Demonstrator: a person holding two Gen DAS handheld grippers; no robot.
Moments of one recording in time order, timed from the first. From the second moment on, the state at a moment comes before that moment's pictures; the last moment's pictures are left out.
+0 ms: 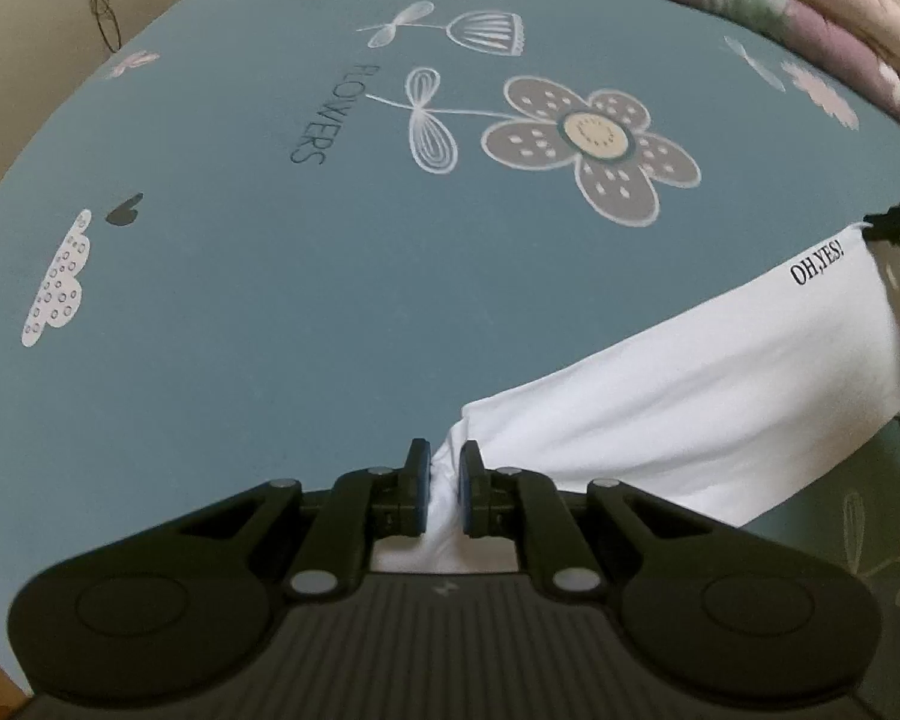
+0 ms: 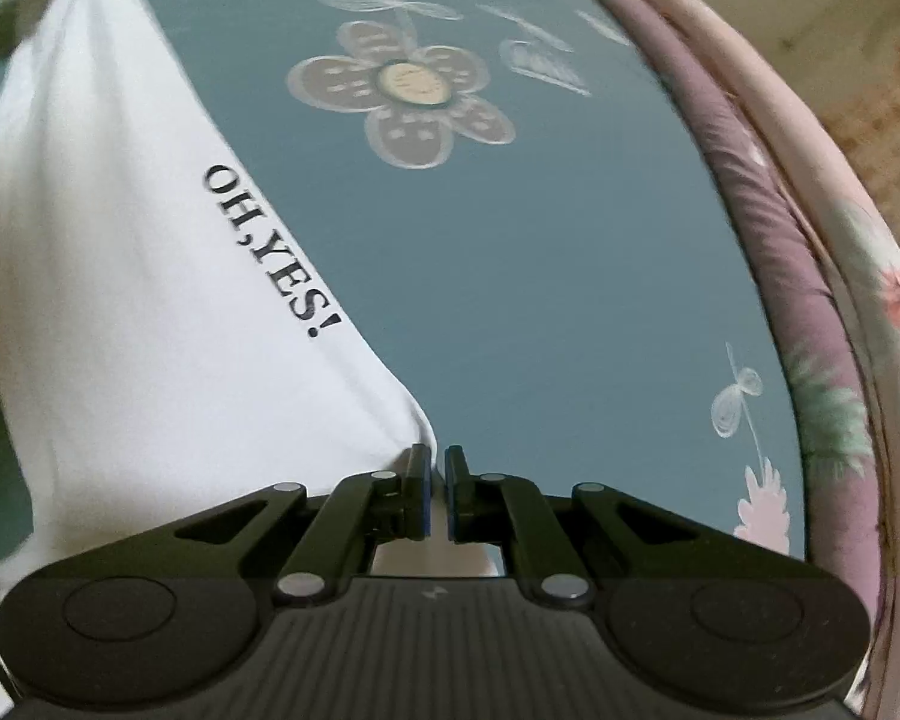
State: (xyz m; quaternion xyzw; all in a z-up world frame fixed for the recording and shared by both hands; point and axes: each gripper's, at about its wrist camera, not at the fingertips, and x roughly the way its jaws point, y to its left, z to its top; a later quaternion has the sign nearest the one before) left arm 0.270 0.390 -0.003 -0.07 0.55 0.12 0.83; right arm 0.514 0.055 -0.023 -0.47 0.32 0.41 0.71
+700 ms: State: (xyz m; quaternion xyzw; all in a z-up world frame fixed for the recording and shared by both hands) left arm 0.258 0.368 -0.054 -0.11 0.57 0.14 0.80; right arm 0.444 0.024 -0.005 -0.20 0.47 0.35 0.78
